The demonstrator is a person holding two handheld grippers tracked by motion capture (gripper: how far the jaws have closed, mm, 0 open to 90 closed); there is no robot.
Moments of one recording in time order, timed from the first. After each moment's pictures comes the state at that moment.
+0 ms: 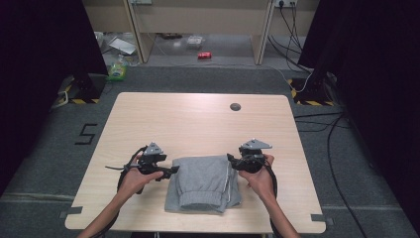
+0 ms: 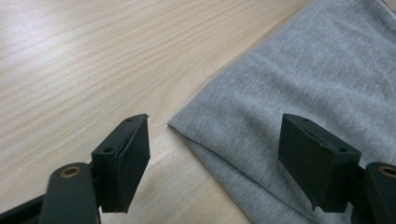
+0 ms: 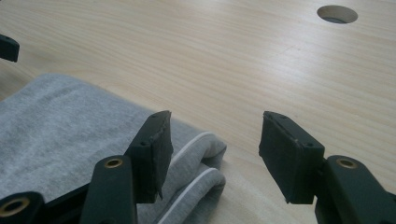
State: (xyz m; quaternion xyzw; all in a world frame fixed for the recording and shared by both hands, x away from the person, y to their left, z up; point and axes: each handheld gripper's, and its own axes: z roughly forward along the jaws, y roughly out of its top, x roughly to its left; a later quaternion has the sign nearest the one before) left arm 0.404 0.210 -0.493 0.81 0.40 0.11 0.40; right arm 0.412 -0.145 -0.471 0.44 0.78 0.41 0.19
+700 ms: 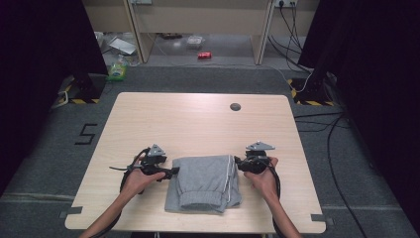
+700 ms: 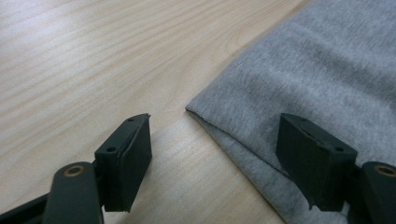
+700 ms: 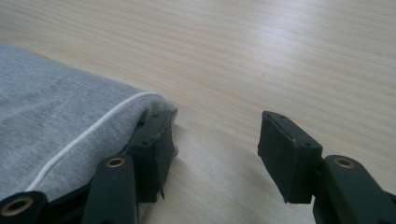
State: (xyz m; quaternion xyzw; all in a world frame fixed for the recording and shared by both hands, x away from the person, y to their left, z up) left arm 0.411 0.209 -0.512 0.82 0.41 0.12 0.38; right arm 0.422 -0.164 -0.497 0.48 0.78 0.37 0.19
